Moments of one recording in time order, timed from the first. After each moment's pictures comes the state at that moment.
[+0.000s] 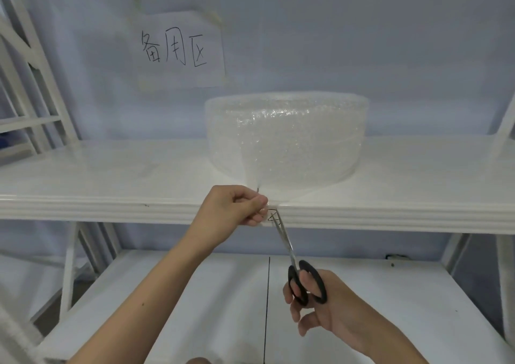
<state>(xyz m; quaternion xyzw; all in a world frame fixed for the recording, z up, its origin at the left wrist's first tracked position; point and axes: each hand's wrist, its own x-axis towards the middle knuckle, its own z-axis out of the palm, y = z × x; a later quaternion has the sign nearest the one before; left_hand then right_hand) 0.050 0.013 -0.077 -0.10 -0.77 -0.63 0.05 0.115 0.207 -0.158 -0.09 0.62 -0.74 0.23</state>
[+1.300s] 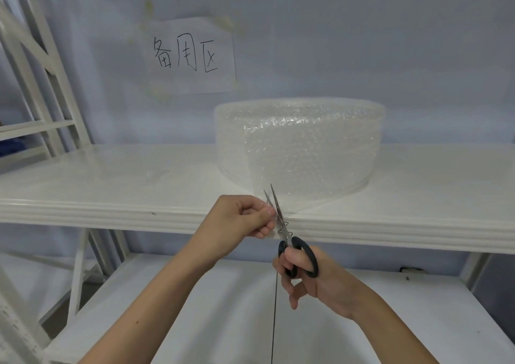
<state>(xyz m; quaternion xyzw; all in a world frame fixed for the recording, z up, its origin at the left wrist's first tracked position) 0.049 0.006 -0.073 -0.14 -0.77 -0.63 0.02 0.067 0.185 -0.130 -0.22 0.65 -0.70 0.19</state>
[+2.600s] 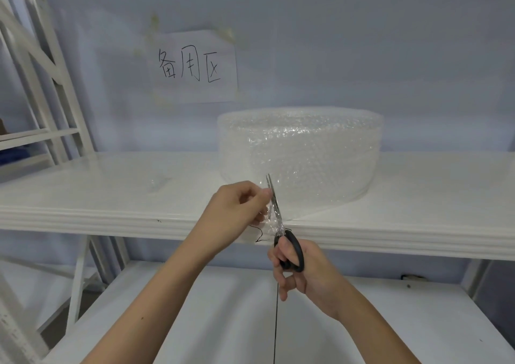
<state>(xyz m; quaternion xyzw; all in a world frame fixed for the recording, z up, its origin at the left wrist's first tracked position) 0.048 0.004 -0.048 -0.12 -0.80 -0.58 0.11 0.069 0.161 -0.115 -0.19 0.64 -0.74 0.13</state>
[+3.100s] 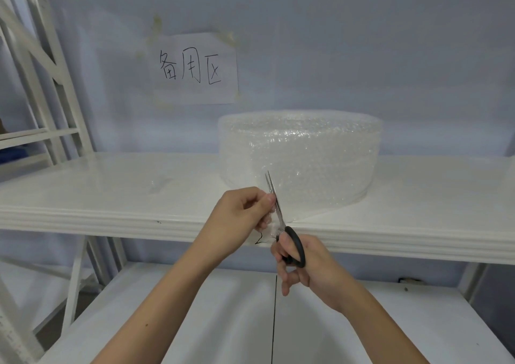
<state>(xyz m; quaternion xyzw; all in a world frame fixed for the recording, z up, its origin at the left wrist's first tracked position) 0.049 0.009 -0.055 -0.17 -0.79 -0.58 0.11 0.064 0.165 -0.108 -0.20 0.66 -0.72 0.11</state>
